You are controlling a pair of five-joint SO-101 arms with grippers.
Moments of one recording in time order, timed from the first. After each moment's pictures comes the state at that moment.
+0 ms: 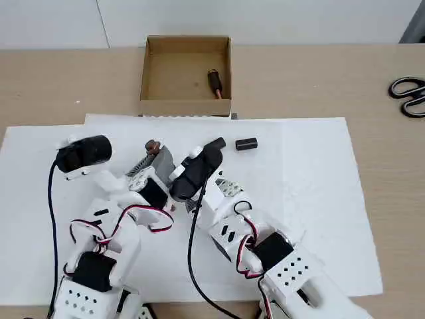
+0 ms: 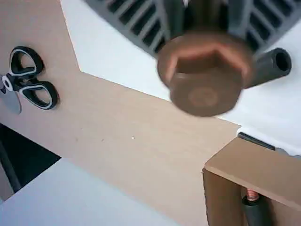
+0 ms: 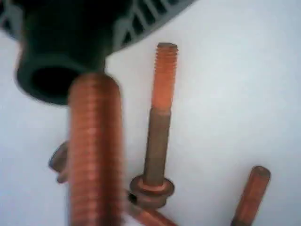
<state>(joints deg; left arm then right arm) 14.9 -78.4 70.0 39.2 46.3 -41.0 -56.7 69.4 30.5 6.5</state>
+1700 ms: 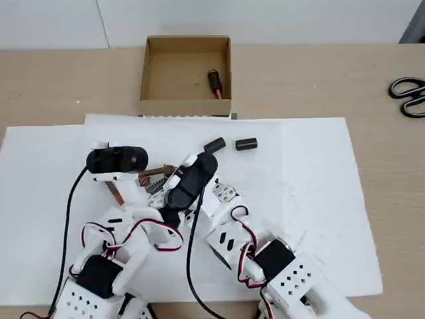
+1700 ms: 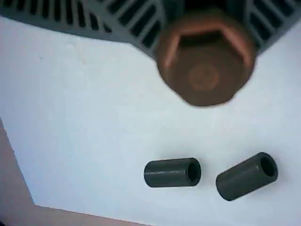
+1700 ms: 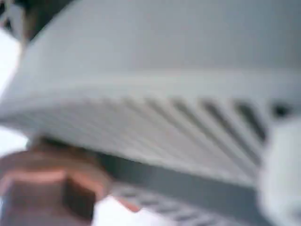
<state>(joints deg) 22.6 -79.7 71.3 51.8 37.5 -43.5 -61.8 69.6 30.6 6.9</state>
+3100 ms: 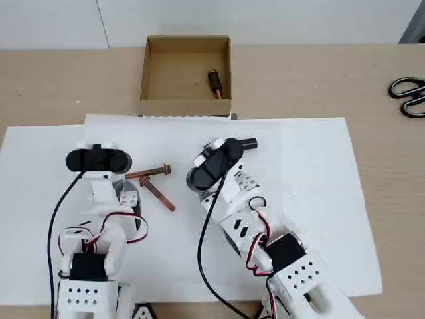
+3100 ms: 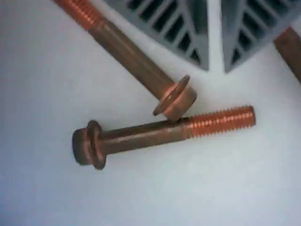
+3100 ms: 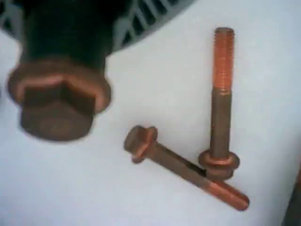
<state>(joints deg) -1.7 -79.3 80.5 52.6 7.5 -33.9 -62.0 70.2 30.6 6.5</state>
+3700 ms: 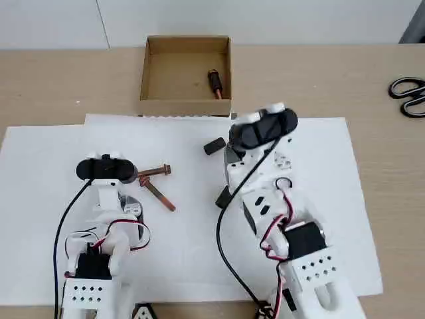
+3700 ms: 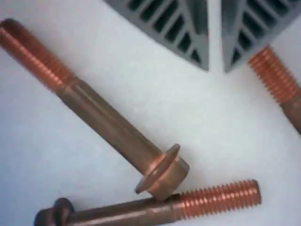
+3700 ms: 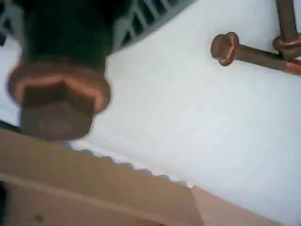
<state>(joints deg) -2.0 -79.3 87.2 52.6 7.1 -22.8 -58.7 56.7 35.4 -4.6</state>
